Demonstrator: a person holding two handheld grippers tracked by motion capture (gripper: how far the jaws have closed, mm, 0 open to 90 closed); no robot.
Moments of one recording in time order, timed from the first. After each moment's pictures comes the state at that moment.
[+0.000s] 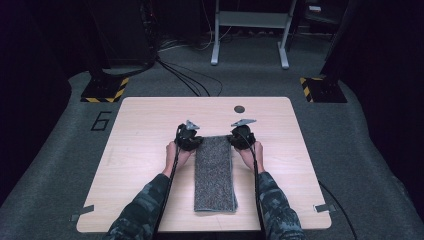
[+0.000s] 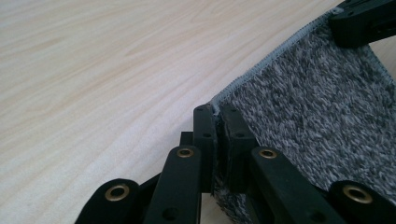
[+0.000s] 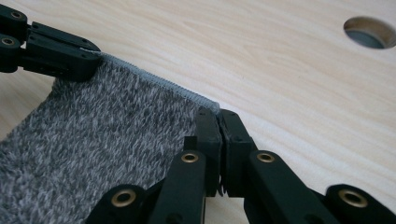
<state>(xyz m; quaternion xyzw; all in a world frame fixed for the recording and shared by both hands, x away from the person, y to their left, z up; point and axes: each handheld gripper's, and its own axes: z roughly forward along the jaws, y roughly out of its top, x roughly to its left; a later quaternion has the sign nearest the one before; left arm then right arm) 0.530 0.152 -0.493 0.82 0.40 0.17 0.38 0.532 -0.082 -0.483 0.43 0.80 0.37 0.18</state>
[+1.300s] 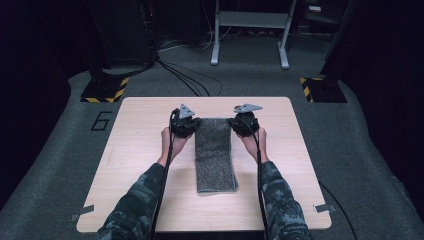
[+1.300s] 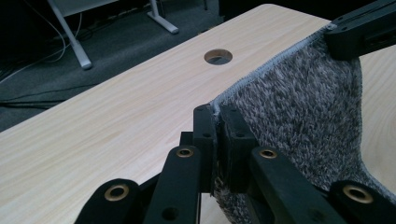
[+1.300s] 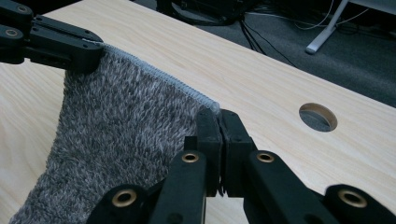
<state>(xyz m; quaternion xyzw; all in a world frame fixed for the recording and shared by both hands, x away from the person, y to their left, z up) 0.535 0.161 -0.433 0.79 0.35 0.25 0.44 0.536 -0.086 -0.422 0.39 0.79 0.42 0.23</state>
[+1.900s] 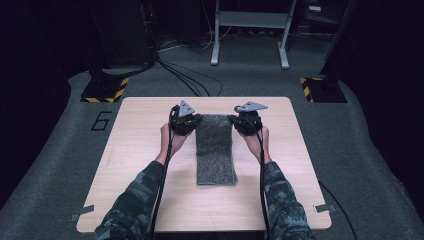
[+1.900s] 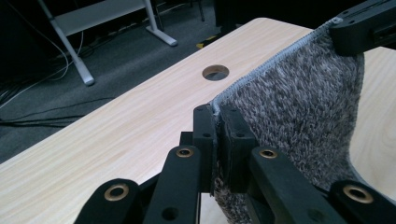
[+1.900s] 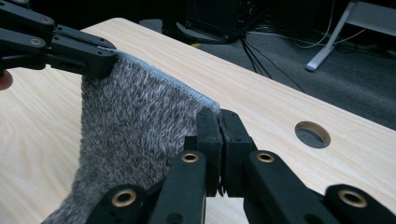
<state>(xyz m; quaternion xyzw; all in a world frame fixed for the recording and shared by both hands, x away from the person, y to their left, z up) 0.527 0.161 -0.419 0.79 0.32 0.26 0.45 0.524 -0.093 -0.407 0.37 0.77 0.46 0.23</state>
